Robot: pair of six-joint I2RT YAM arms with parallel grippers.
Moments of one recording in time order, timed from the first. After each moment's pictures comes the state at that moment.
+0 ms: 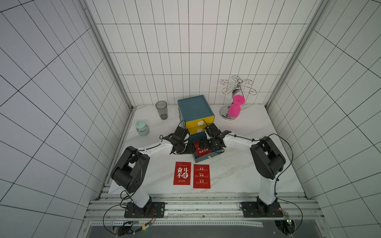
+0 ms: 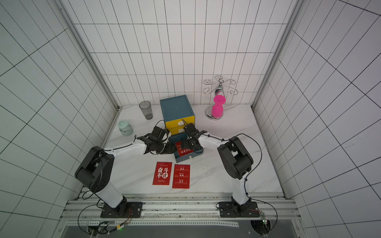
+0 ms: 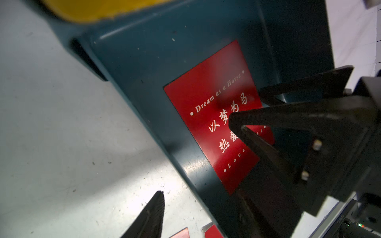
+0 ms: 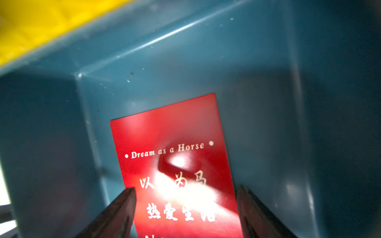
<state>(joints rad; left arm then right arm) -0.52 1.67 0.99 -0.34 0.31 -0.49 0.63 1.93 1.26 -0.39 -0.10 0.53</state>
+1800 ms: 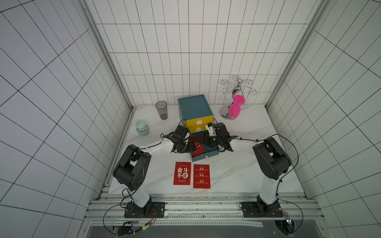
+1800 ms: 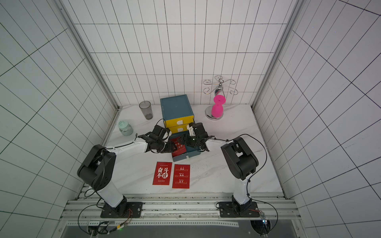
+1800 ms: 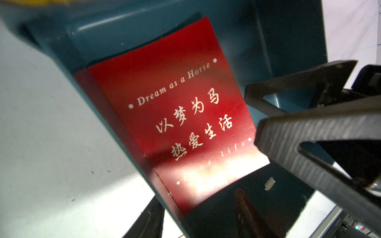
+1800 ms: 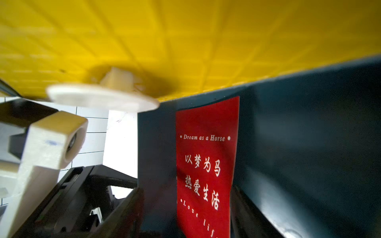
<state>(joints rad) -0.52 1.70 1.03 -0.35 0.31 -0.49 0.54 1.88 1.05 0.17 -0.51 0.70</state>
